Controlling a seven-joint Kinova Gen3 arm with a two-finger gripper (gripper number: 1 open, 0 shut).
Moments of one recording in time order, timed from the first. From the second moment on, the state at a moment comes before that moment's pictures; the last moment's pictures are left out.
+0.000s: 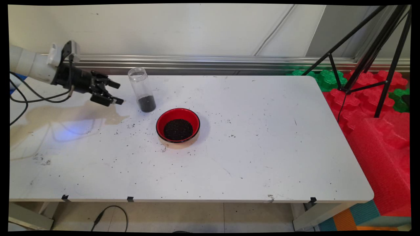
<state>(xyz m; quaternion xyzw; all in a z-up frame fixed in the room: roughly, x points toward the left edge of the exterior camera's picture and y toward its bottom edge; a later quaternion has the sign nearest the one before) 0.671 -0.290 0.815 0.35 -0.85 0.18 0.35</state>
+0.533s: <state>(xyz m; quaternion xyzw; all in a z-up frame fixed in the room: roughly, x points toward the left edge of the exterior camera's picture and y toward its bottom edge) 0.665 -0.327 0.788 0.30 -0.85 0.21 0.38</state>
